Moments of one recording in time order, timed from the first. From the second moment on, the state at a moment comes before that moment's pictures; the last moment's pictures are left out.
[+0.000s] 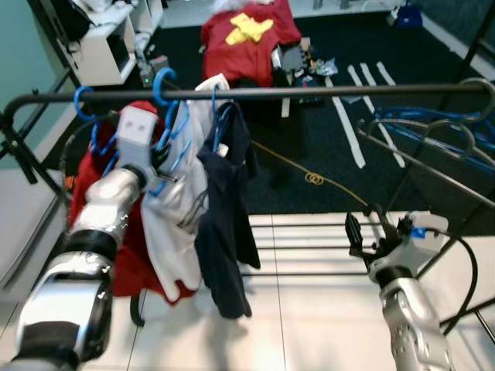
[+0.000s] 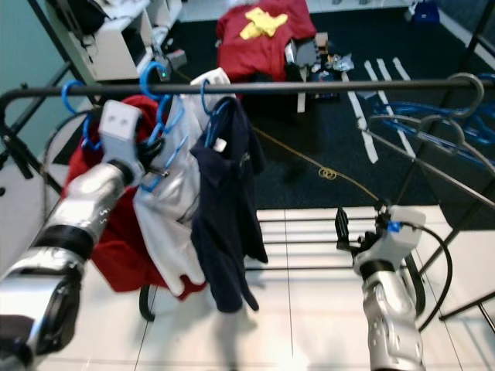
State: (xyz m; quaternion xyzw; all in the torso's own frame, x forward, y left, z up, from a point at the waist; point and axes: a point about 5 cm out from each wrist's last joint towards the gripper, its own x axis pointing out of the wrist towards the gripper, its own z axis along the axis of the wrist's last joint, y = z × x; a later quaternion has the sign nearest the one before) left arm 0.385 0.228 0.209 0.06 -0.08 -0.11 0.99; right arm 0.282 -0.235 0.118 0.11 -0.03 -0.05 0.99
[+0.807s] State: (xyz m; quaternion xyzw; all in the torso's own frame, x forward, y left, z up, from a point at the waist) left arm 0.338 0.253 0.174 0.01 -0.02 -0.25 0.97; right arm 0.286 -0.234 0.118 0.11 -0.03 -0.03 0.99
